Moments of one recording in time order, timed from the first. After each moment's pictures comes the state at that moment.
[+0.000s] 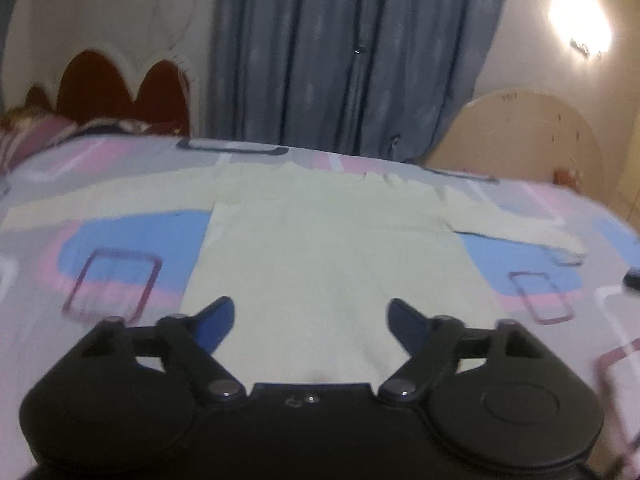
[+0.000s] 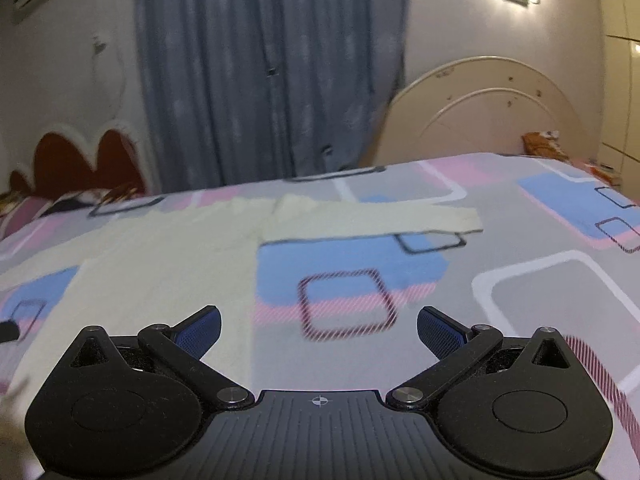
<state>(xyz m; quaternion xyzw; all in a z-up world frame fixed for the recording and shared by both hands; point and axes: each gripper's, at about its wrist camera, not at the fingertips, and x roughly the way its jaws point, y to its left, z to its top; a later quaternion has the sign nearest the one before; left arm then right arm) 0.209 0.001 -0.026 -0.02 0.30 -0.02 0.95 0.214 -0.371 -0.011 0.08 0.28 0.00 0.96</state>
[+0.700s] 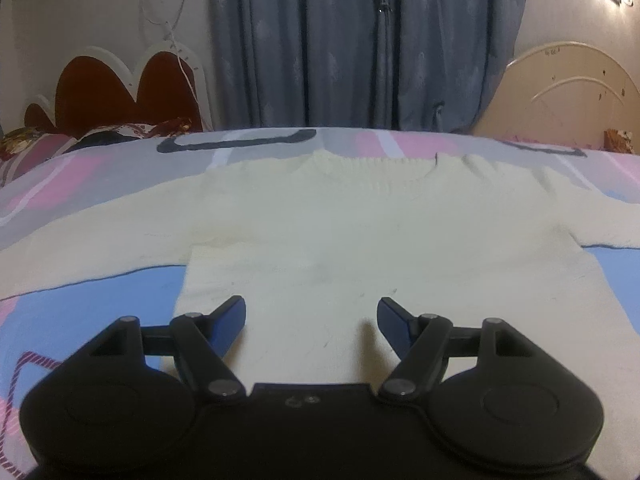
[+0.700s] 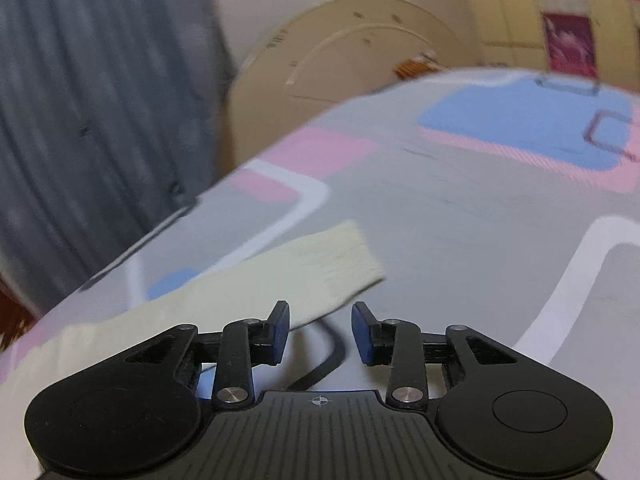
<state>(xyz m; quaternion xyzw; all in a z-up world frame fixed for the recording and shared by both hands) 0.381 0.004 -0.093 0.03 0.34 0.03 0.94 0.441 -0.587 -0.129 0.29 0.29 -0.17 0.90</state>
